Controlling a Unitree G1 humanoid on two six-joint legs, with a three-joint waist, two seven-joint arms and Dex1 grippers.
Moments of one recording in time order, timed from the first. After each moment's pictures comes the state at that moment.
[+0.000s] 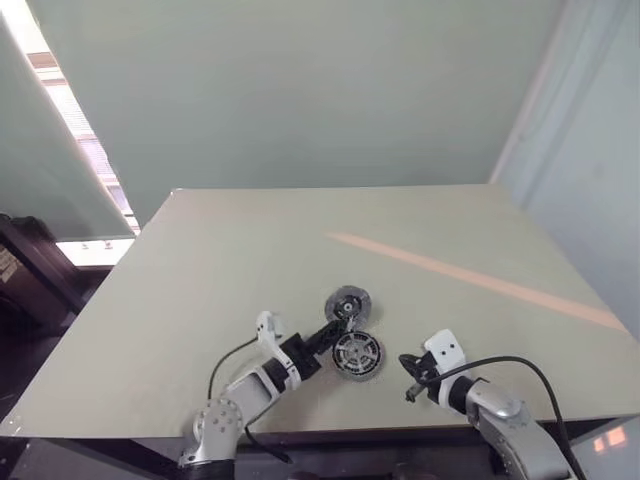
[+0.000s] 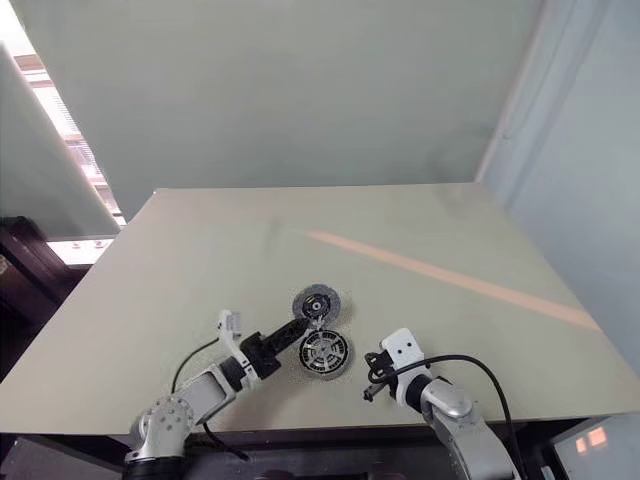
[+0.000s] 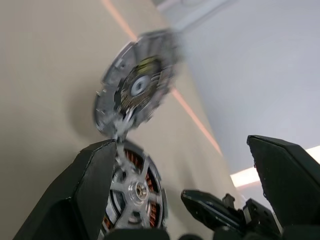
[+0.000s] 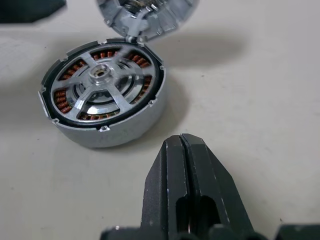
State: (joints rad) left arm -0.02 0.06 0.18 -0.13 -0.88 0.86 -0.39; right arm 0.12 -0.32 0.19 -0.18 0.14 0.35 0.51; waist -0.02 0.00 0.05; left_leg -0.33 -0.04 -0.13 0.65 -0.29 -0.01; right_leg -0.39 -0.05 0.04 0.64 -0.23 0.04
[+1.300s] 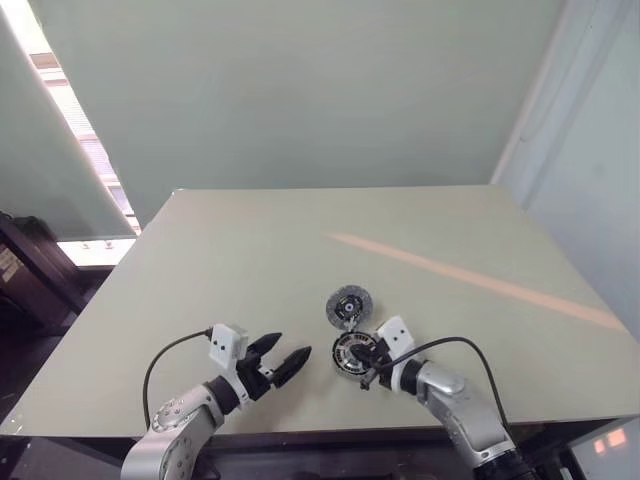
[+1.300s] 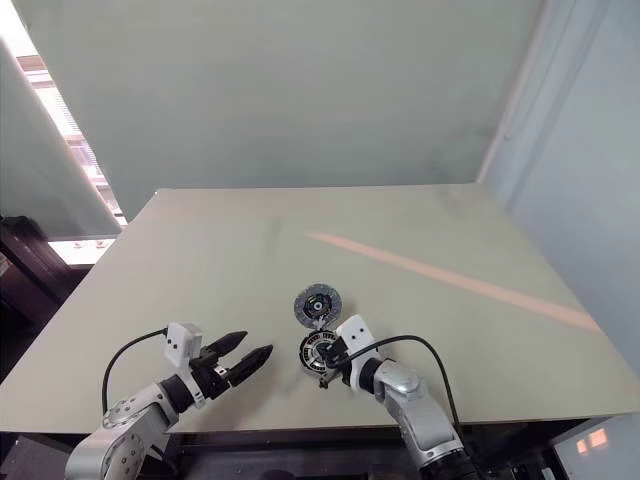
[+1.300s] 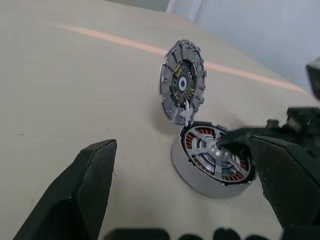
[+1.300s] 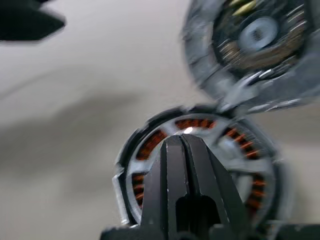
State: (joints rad) left arm 0.19 0.35 0.08 -0.24 -0.53 0.41 -0.66; right arm -0.09 -0.16 0.27 0.03 0.16 0.26 0.56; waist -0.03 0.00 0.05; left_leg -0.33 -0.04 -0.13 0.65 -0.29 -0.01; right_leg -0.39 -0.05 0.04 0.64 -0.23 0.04
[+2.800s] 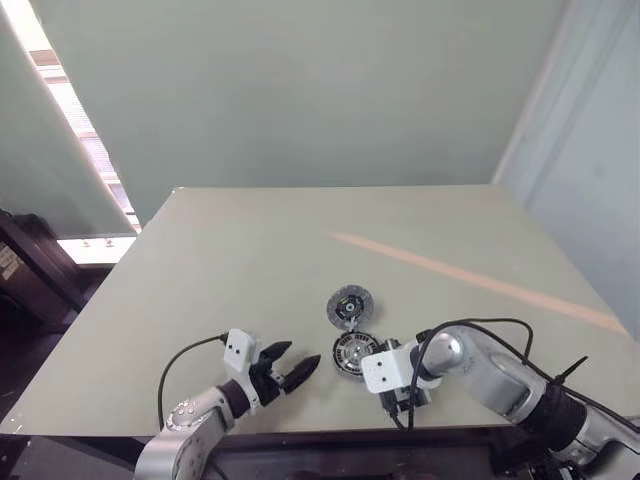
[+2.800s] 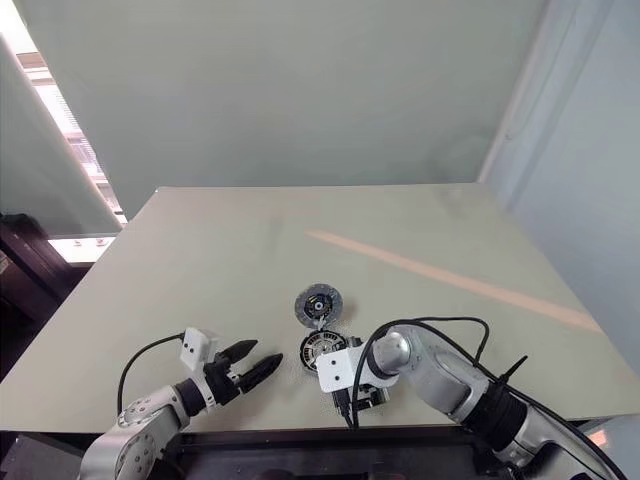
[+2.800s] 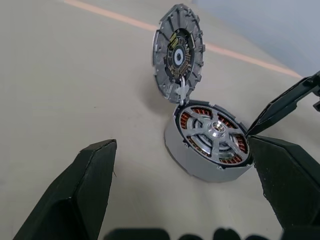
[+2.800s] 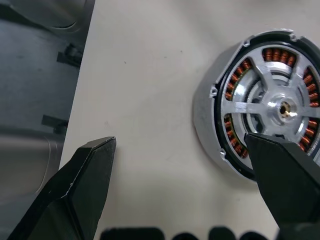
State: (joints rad) left arm 0.18 0.35 0.02 -0.18 -0.50 0.41 -0.65; right arm -0.47 -0.62 0.78 -0.19 -0.30 0.36 1.10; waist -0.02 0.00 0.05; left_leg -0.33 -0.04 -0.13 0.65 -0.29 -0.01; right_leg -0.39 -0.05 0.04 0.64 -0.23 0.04
